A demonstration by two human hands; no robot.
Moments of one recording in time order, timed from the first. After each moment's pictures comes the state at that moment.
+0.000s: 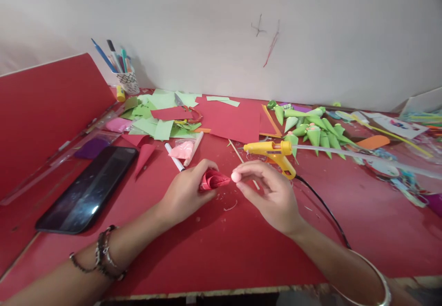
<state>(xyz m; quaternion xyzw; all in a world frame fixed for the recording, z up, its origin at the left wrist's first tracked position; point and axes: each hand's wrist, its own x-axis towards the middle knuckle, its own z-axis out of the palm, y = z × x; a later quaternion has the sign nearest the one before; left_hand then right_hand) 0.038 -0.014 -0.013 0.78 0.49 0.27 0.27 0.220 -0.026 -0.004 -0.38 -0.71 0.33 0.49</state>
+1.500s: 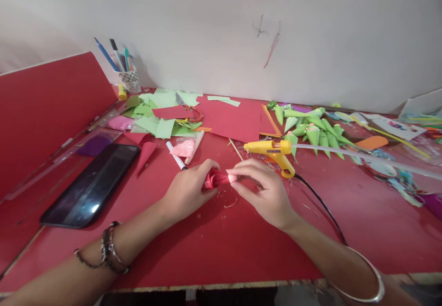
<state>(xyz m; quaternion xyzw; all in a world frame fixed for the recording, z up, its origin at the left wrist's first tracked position) 0.041 -0.016 -0.010 0.81 0.52 0.20 0.21 0.220 -0.022 -0.004 -0.36 -0.78 0.27 0.44</state>
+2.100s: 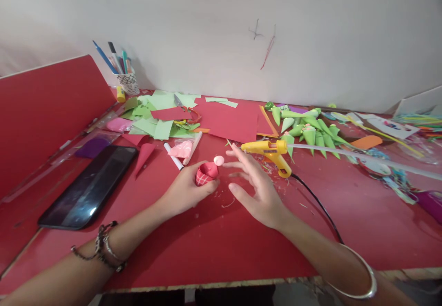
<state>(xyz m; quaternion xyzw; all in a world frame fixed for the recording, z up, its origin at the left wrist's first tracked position) 0.044 -0.016 -0.005 0.68 0.49 0.29 0.46 0.219 -0.026 -0.007 -0.37 -0.75 0.36 0.41</state>
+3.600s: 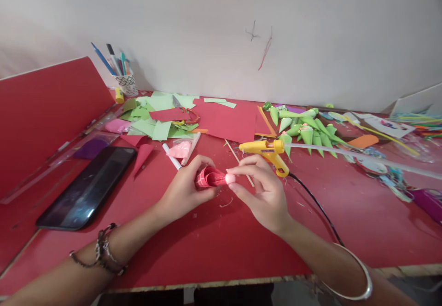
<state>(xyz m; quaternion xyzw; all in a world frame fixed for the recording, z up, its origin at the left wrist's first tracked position) 0.043 -0.018 -0.007 0.76 0.45 0.33 0.34 0.217 -0.031 -0.002 -0.39 -0.72 0.25 0.51</state>
